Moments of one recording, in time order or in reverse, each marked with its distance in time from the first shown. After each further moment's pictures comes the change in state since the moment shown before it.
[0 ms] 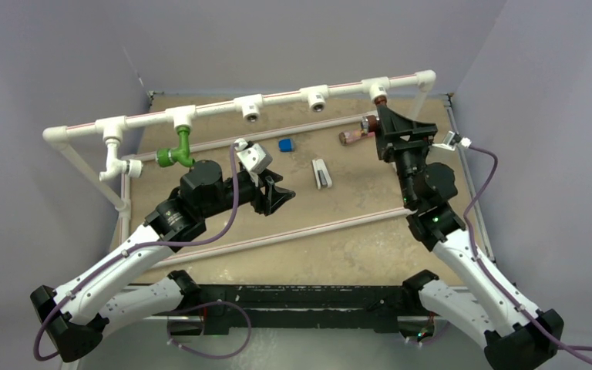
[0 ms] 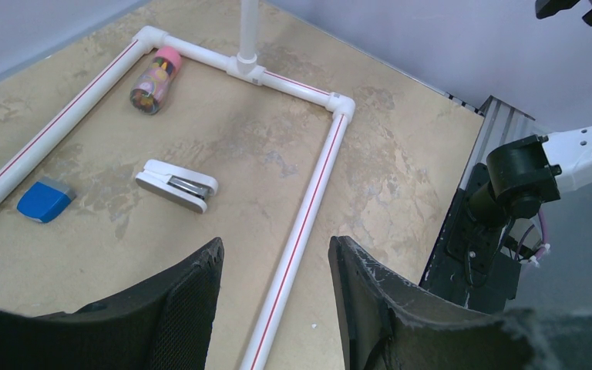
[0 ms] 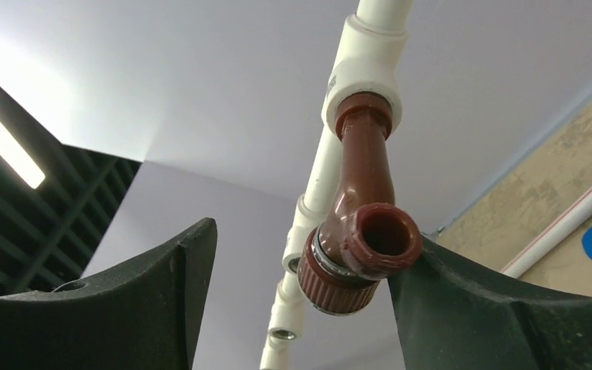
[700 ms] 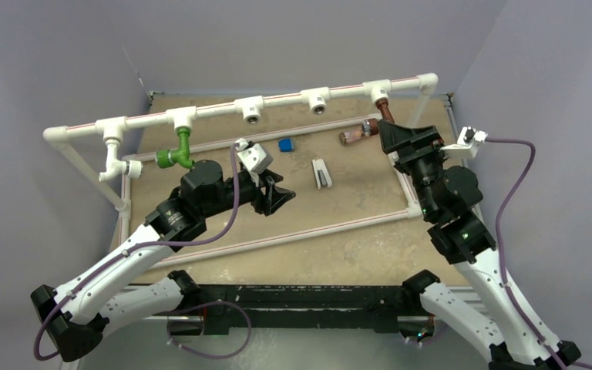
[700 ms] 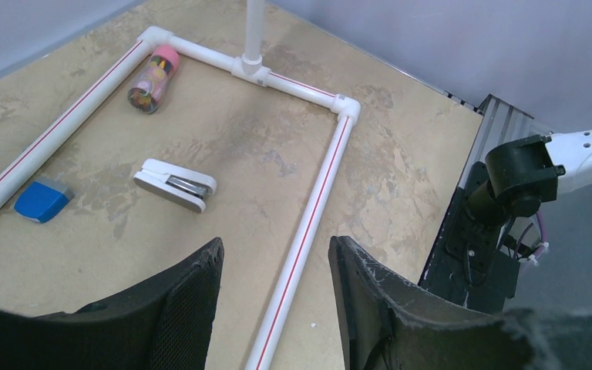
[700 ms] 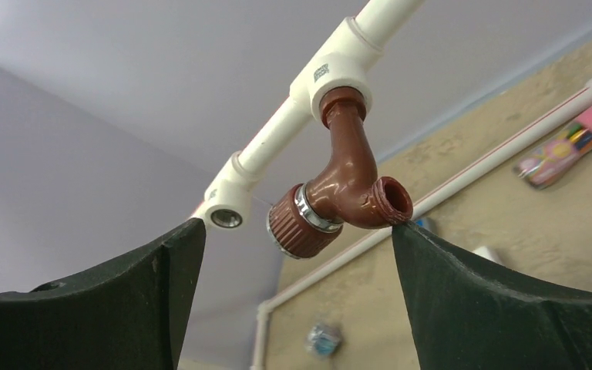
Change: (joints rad) left arm 0.000 0.003 0.000 0.000 0.005 0.000; right arm 0.012 -0.148 0.158 -0.435 -0.016 -0.425
